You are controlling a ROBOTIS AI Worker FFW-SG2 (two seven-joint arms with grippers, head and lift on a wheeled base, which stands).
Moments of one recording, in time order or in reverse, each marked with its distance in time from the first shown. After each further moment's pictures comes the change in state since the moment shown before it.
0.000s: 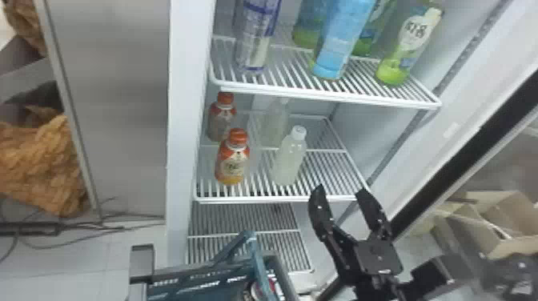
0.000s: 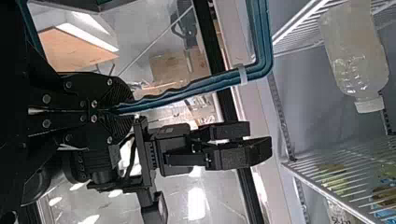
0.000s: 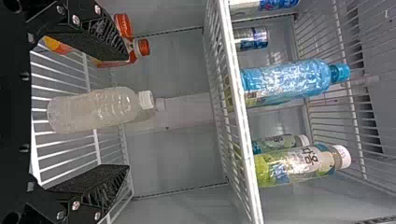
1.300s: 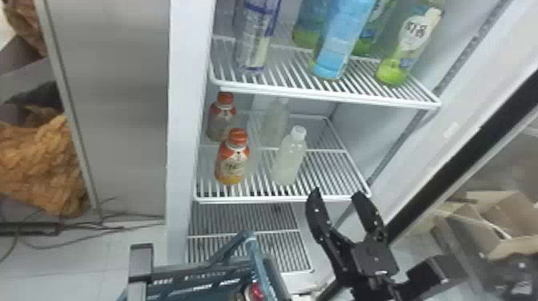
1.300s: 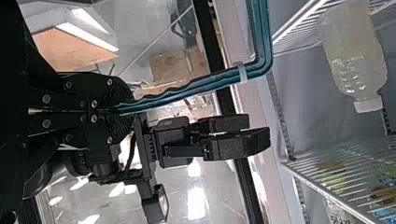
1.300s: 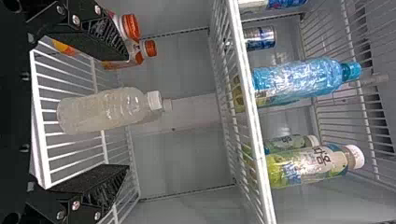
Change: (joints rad) left arm -0.002 0.003 0.002 0.000 0.005 0.003 0.000; right arm -0.014 -0.001 0.000 0.030 -0.013 -0.002 0.025
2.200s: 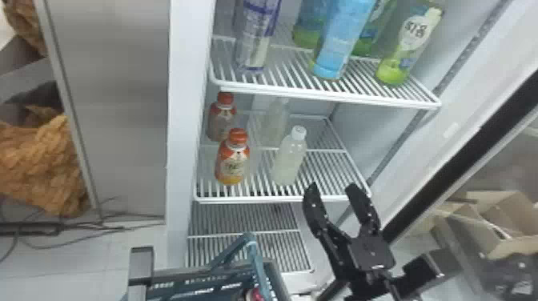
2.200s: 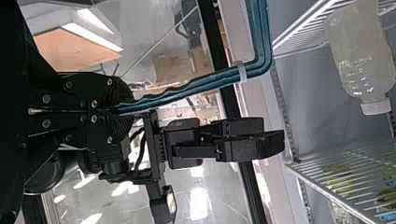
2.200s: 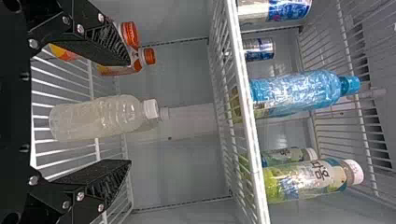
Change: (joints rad) left arm 0.000 0.009 -0.006 0.000 0.007 0.007 0.000; right arm -0.029 -0.006 -0.006 0.018 0.018 -0.001 0.043
